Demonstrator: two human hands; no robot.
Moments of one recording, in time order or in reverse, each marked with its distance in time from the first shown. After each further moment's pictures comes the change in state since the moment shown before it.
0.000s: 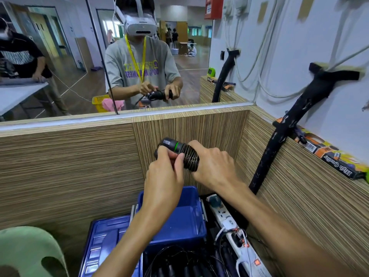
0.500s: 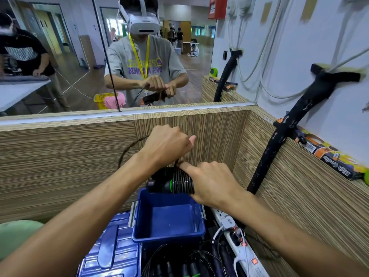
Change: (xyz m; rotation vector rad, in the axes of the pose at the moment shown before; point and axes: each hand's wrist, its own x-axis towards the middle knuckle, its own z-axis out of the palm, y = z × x) left_hand 0.080 0.009 -0.004 0.877 -0.224 0.643; right_hand -0.026 -0.006 -0.007 -0.196 -0.178 -0.340
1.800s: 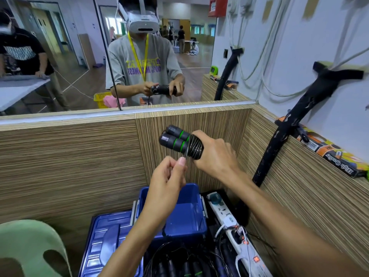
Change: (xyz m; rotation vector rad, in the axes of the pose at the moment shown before) left_hand -0.089 0.057 0.013 -1.576 0.174 -0.648; right_hand 0.032 0.021 -0.005 0.334 0.197 0.373
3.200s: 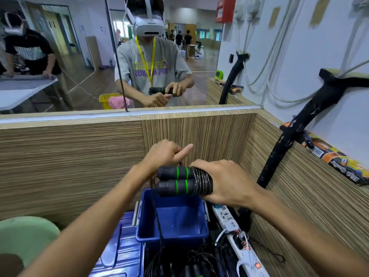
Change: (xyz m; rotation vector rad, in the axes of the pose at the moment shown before) left_hand 0.099 0.003 -0.035 1.087 -0.359 0.206; right_hand -0.034 0.010 -0.012 0.043 -0.236 -0.423
